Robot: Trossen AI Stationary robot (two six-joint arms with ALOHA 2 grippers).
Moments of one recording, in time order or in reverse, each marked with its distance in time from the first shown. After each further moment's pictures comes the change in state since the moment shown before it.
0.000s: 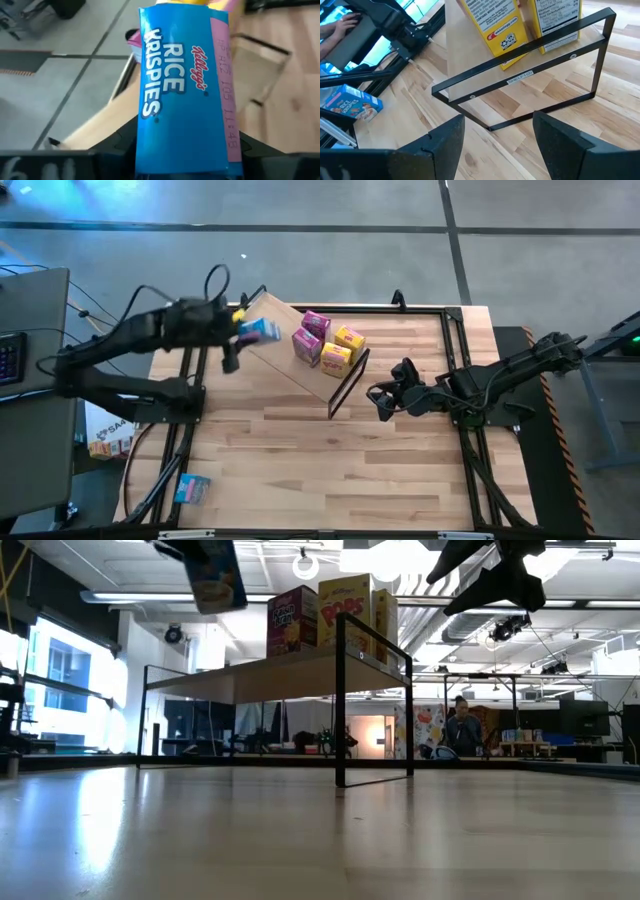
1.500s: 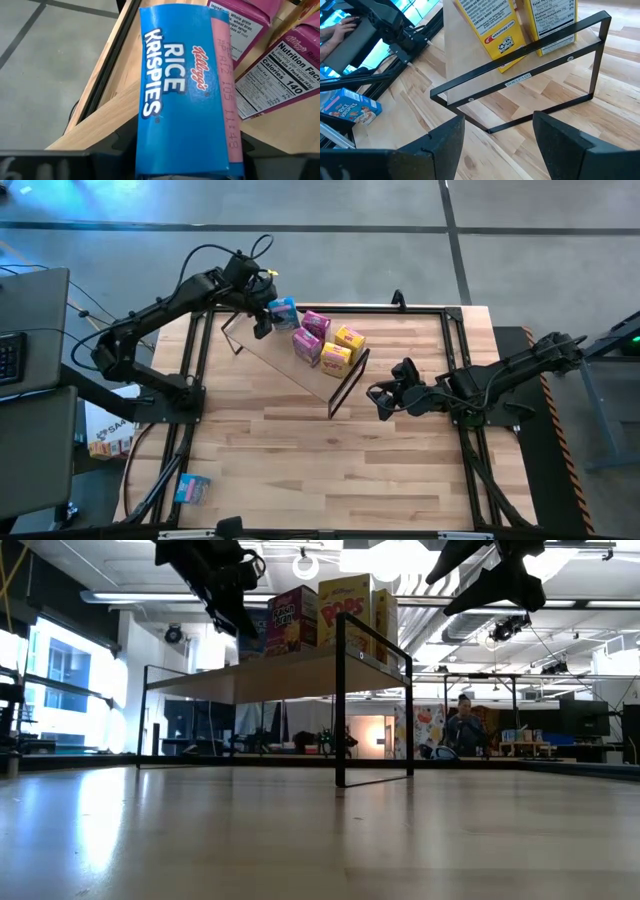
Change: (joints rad) left arm 0.483 0.498 0.156 0.056 0.486 0.167; right arm 0.000 0.000 0.000 0.000 0.013 0.008
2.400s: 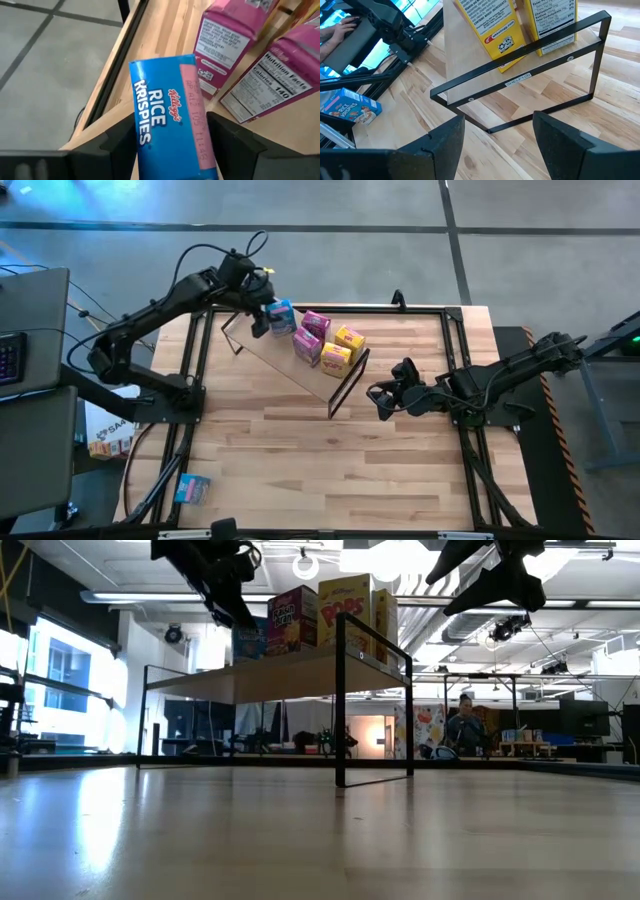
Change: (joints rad) left arm 0.000 -0.033 0.000 0.012 -0.003 0.004; right arm 0.000 0.000 0.000 0.000 0.000 0.000
